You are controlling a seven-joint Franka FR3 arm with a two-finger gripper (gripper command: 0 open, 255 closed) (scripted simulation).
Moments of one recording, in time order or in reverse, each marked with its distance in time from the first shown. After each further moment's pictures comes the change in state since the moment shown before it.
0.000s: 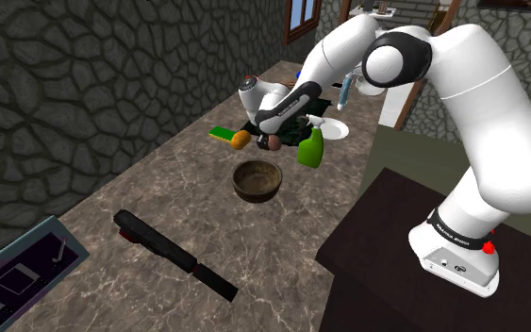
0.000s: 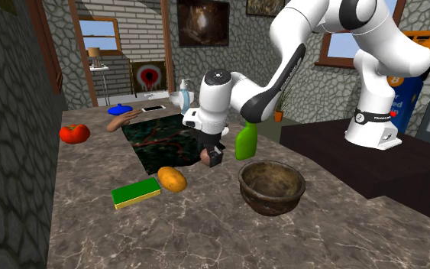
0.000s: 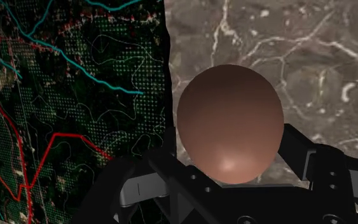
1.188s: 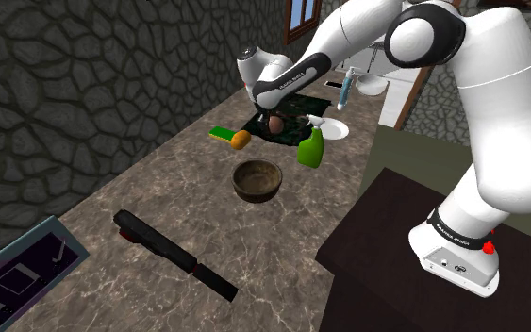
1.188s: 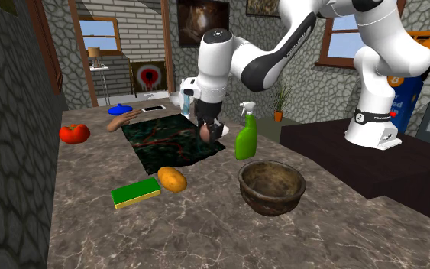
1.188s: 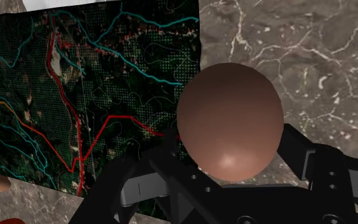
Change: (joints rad) arm -0.013 -0.168 0.027 -0.030 0.040 -0.127 -0.071
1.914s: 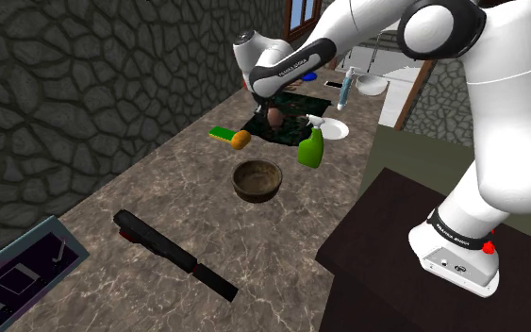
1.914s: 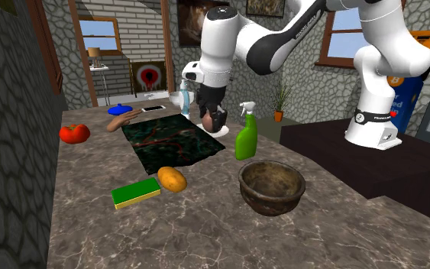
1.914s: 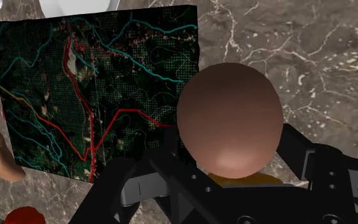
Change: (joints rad) arm 0.015 -0.078 0.017 -0.006 0.020 -0.076 -0.011
